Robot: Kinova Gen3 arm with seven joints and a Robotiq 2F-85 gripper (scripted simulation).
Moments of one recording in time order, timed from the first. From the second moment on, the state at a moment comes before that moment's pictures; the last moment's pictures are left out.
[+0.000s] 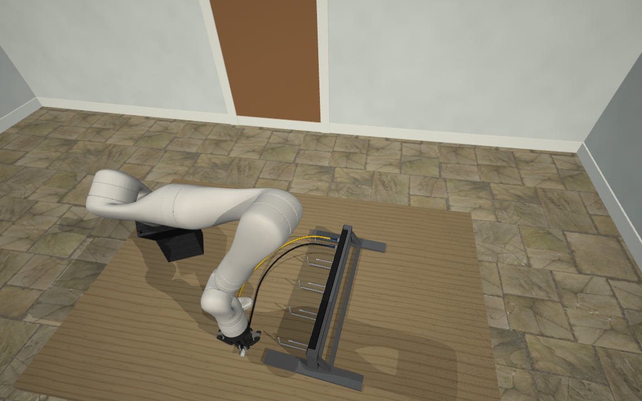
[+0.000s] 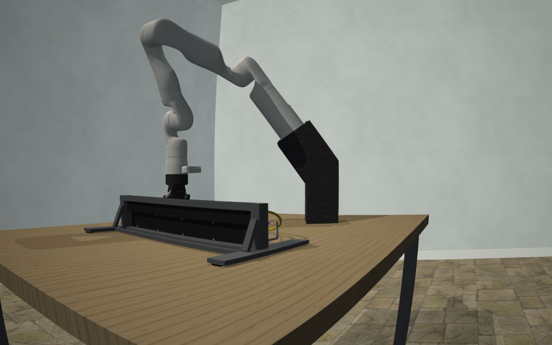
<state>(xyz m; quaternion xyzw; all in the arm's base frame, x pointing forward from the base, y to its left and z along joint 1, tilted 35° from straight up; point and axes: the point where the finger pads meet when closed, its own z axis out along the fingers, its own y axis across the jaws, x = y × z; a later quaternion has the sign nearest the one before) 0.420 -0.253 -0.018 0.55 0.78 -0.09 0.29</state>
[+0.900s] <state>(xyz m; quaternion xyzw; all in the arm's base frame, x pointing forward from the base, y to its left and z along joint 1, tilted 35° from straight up) 0.406 -0.241 0.006 0.55 0.78 -0.09 0.29</state>
